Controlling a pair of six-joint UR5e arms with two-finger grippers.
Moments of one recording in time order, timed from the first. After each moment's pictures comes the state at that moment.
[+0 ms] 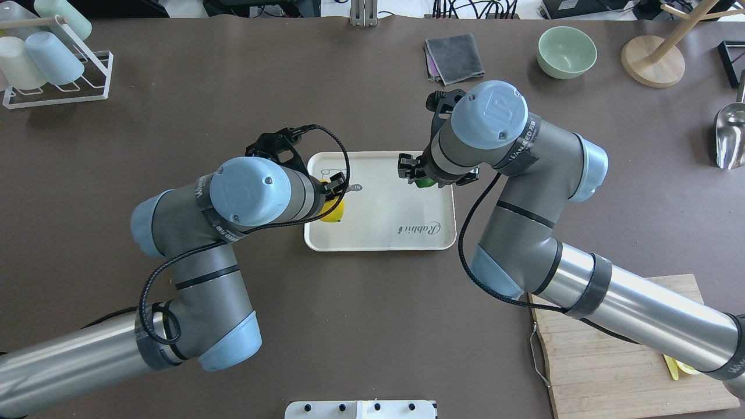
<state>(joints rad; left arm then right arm) -0.49 -2.24 -1.64 -1.86 -1.60 -1.67 0.61 -0.94 1.62 -1.38 1.85 1.27</state>
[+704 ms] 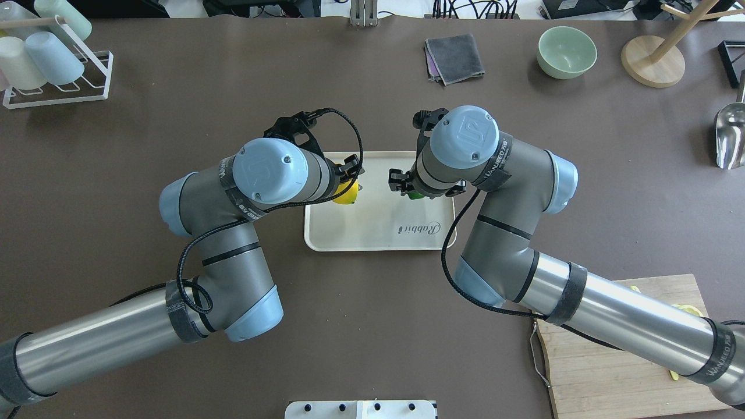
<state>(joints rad) -0.51 -2.28 -1.55 -1.93 -1.62 -1.67 0.57 -0.93 1.54 -1.35 1.83 1.27</state>
